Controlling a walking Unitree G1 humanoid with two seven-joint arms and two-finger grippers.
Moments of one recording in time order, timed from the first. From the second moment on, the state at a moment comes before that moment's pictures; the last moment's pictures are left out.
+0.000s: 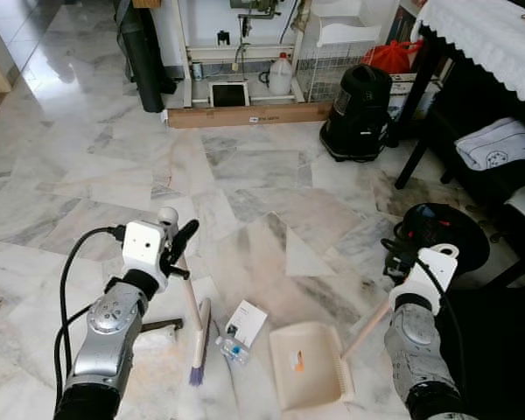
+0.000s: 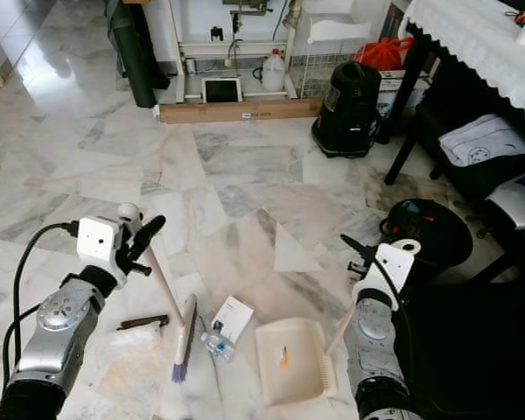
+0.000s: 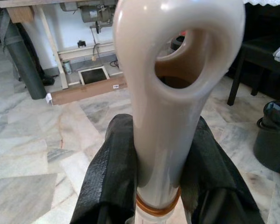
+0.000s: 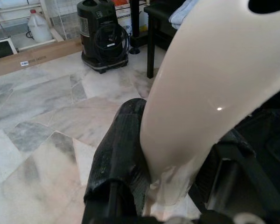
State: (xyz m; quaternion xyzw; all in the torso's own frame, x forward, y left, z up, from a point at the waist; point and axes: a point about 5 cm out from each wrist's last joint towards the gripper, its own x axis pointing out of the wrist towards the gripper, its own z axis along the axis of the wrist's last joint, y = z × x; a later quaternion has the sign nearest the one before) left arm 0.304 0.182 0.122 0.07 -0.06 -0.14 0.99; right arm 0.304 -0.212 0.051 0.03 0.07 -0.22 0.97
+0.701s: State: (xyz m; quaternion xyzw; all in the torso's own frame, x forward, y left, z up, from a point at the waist) left arm 0.304 0.181 0.121 0.07 -0.06 -0.15 0.98; right arm 0.295 -0.204 0.031 0.04 0.11 -0.22 0.97
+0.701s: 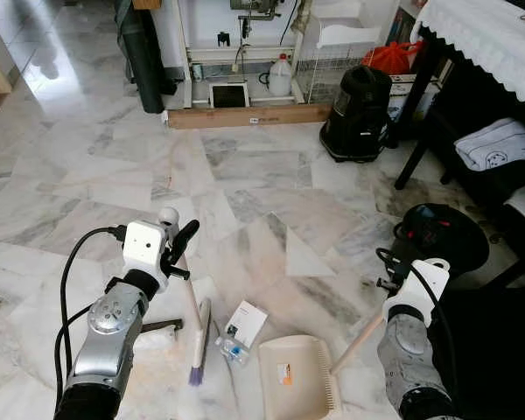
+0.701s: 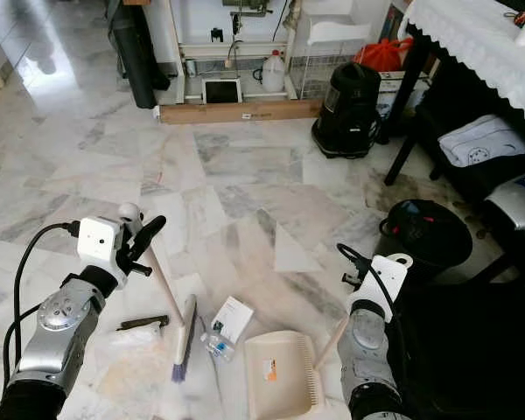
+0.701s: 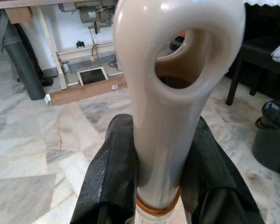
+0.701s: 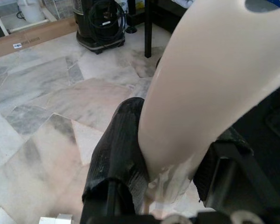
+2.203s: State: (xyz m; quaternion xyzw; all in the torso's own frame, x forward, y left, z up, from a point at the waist) left arm 0.302 0.195 0.097 -0.03 0.05 -0.19 0.98; right arm 0.297 -0.205 0.028 0.05 0.11 -0.23 0.97
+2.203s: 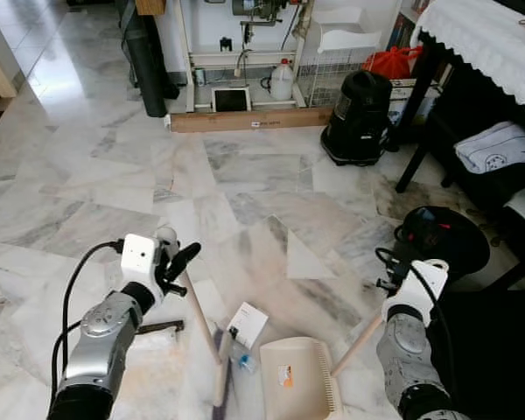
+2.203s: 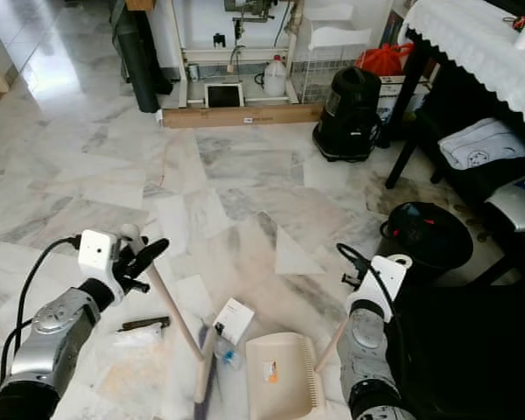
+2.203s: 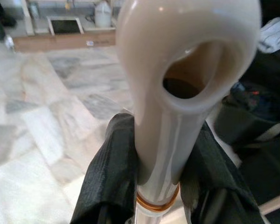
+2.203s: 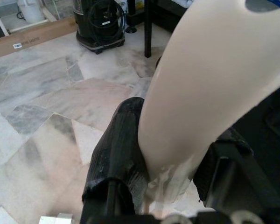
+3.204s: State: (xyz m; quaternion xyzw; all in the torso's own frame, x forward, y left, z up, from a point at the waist) left arm 0.320 0.215 0.172 -0.15 -0.10 -0.09 0.98; right arm 0.299 -0.205 0.028 0.05 0.12 -0.23 0.97
